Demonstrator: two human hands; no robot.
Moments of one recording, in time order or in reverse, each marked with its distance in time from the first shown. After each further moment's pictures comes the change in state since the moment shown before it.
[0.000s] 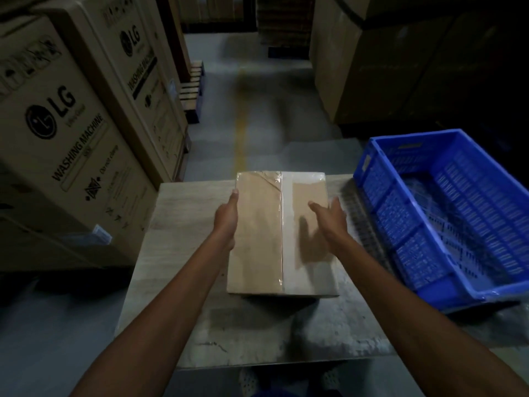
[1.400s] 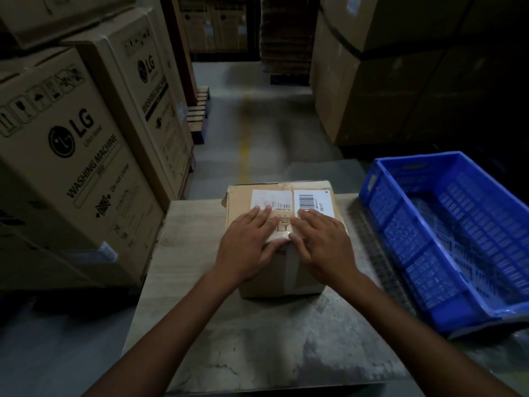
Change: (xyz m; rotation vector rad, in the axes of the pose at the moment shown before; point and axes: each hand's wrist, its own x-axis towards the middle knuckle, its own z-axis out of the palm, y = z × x) left_hand -0.091 0.022 -0.029 1.318 -0.070 1.138; right_hand -0.101 -0.039 0.003 -0.864 0.074 -0.988
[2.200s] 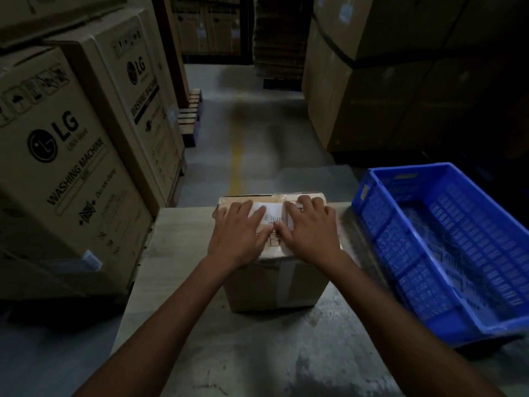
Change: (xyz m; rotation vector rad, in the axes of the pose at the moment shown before) left_hand 0.046 -0.013 -0.010 0.083 -0.035 -0.165; right_hand 0.071 0.003 -0.009 -0.219 -0.199 0.146
